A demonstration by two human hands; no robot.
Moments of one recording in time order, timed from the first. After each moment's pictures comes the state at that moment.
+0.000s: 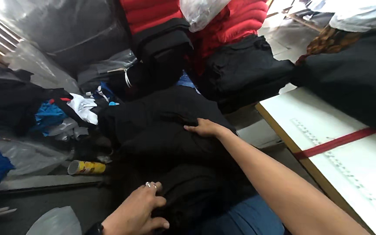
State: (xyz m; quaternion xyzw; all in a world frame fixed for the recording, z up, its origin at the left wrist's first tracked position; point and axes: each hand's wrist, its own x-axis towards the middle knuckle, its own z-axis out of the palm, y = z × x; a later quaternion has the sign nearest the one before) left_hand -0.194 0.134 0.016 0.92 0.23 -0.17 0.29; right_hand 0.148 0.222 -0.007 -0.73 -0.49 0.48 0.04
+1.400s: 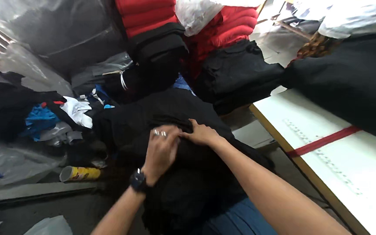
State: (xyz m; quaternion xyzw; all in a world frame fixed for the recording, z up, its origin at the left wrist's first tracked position) left_hand -0.079 0.218 -0.019 0.92 0.29 0.25 0.09; right_hand 0.126 0.200 0.011 -0.77 -0.50 0.41 0.01
